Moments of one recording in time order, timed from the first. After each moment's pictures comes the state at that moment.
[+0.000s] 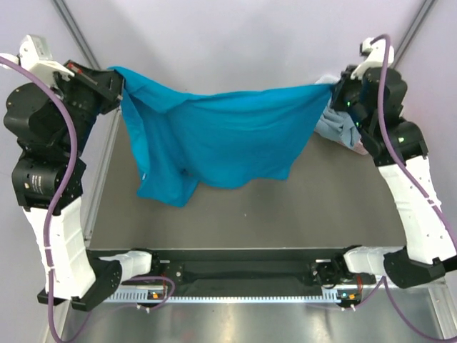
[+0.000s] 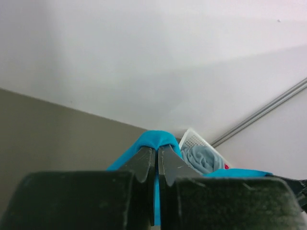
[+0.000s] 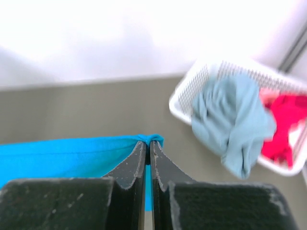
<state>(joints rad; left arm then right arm) -0.15 1.21 2.16 -0.86 -0.04 -0.61 0.36 1.24 1.71 -0.68 0.29 0.21</state>
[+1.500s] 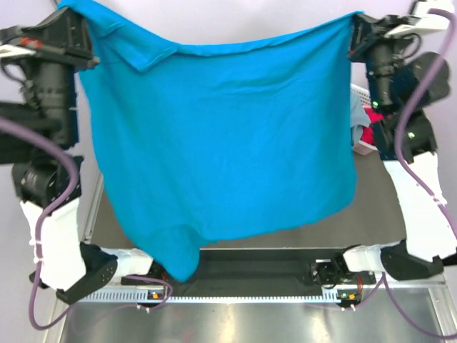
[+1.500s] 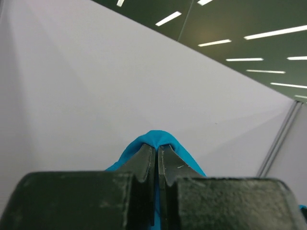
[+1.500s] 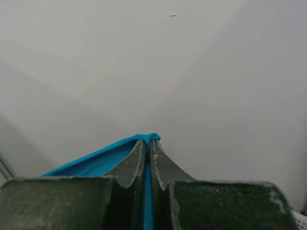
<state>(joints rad) -0.43 1.27 2.31 -0.29 -0.31 -0.23 0.36 1.29 1.92 -0.13 0.25 0.08</state>
